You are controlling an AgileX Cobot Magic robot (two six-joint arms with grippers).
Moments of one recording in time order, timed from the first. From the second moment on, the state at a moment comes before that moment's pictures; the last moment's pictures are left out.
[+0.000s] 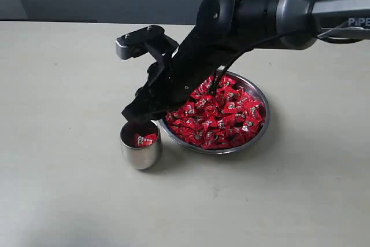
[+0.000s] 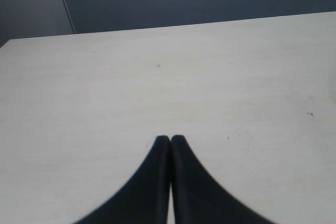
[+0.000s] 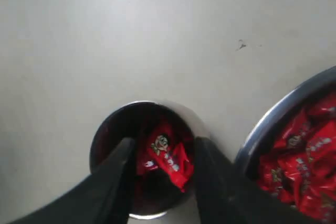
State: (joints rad) left arm 0.11 0.00 0.00 0.03 0.34 0.03; right arm 0.84 1.93 -1.35 0.59 0.69 -0.58
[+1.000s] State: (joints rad) left arm 0.11 0.00 0.00 0.03 0.34 0.03; right arm 0.55 1.82 -1.18 0.26 0.55 -0.21
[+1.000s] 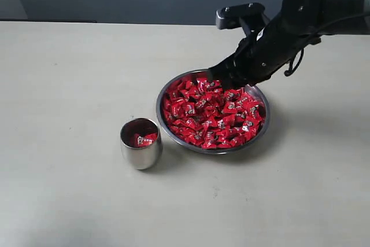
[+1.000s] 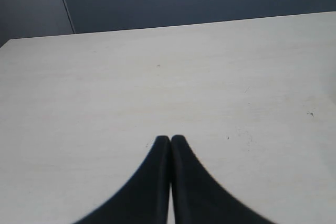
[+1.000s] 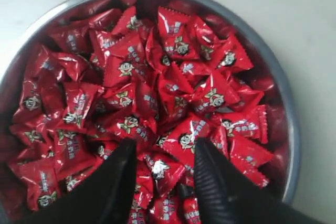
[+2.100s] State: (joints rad) left arm 0.11 0.00 0.00 0.03 0.34 0.03; right arm 0.55 1.98 -1.18 0.43 0.62 -0.31
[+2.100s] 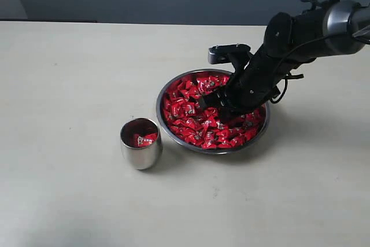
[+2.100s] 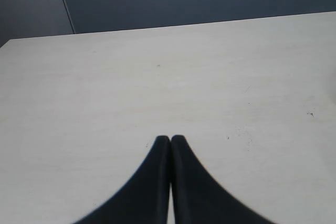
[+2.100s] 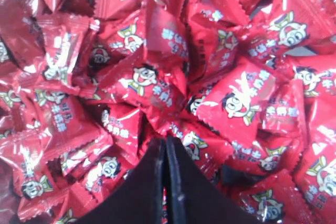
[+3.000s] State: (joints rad) left arm 0.11 0.00 0.00 0.03 0.34 0.03; right arm 0.56 1.72 -1.18 0.63 0.63 -0.47
